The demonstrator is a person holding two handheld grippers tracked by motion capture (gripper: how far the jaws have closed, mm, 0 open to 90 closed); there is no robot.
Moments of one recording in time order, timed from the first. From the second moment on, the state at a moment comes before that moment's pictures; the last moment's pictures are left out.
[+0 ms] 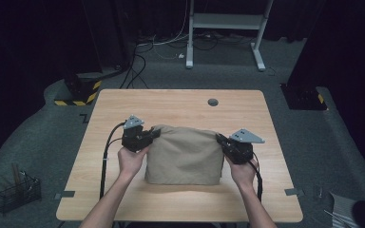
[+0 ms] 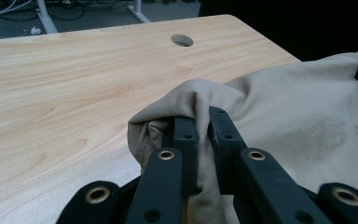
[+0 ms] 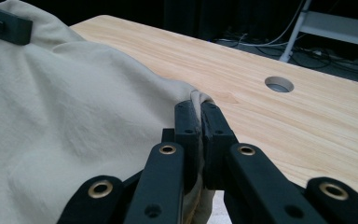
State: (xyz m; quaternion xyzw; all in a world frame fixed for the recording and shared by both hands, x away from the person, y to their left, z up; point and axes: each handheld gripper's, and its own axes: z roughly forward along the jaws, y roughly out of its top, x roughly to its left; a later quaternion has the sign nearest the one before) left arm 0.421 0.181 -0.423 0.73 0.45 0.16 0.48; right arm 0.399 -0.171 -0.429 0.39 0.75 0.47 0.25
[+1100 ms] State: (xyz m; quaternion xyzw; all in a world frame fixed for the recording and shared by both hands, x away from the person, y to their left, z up) left arm 0.453 0.178 -0.447 0.73 0.47 0.15 0.47; right arm 0.432 -0.160 -0.443 0.41 0.77 0.42 0.26
